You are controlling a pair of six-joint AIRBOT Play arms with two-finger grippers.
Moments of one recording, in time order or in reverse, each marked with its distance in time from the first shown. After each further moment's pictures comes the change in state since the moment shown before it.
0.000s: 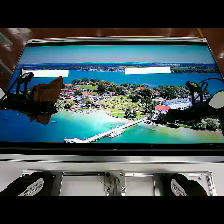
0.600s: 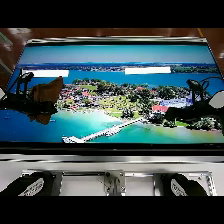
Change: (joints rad) left arm 0.000 0.000 0.000 0.000 0.000 0.000; right arm 0.000 0.000 0.000 0.028 -0.053 0.000
